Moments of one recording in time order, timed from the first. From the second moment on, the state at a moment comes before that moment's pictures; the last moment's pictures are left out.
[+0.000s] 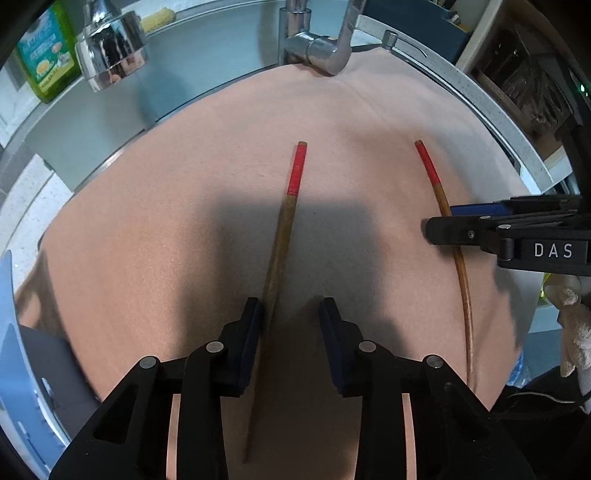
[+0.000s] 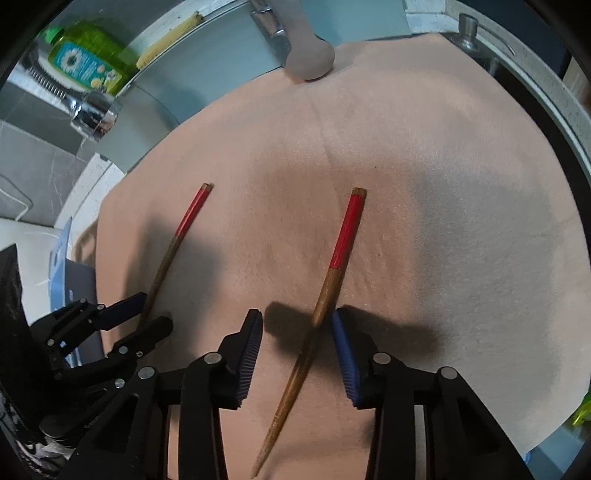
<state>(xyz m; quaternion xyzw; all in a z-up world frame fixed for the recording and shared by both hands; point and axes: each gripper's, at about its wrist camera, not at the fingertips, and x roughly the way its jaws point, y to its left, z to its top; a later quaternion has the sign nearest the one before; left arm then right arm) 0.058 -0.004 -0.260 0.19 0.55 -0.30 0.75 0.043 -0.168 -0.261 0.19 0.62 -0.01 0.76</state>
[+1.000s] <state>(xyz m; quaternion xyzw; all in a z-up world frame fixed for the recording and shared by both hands) 0.059 0.016 -0.258 0.12 0.58 -0.31 0.75 0.032 -0.195 -0.264 0.25 0.61 -0.01 0.75</state>
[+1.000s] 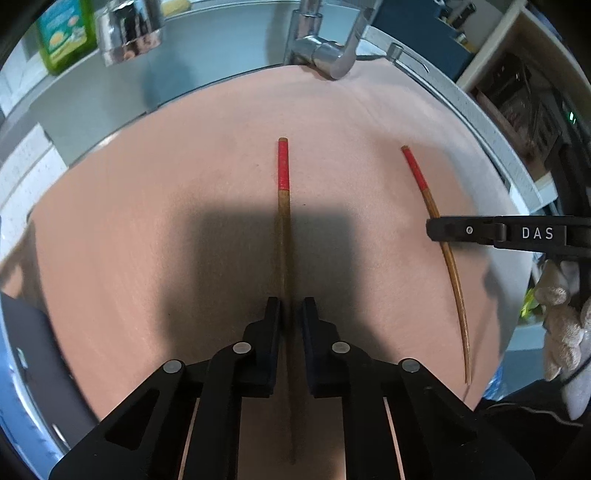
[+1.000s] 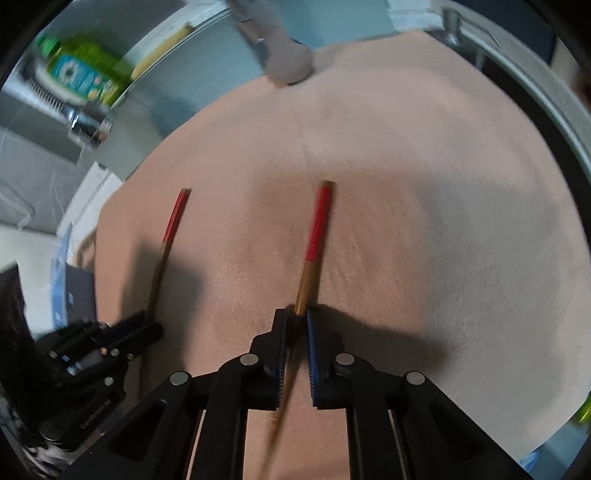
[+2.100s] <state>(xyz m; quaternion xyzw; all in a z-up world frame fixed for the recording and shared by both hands) 0.052 0.029 -0.218 0.02 0.55 -0.31 0.77 0.039 -0.196 -0.231 0.34 0.56 0.05 0.75</state>
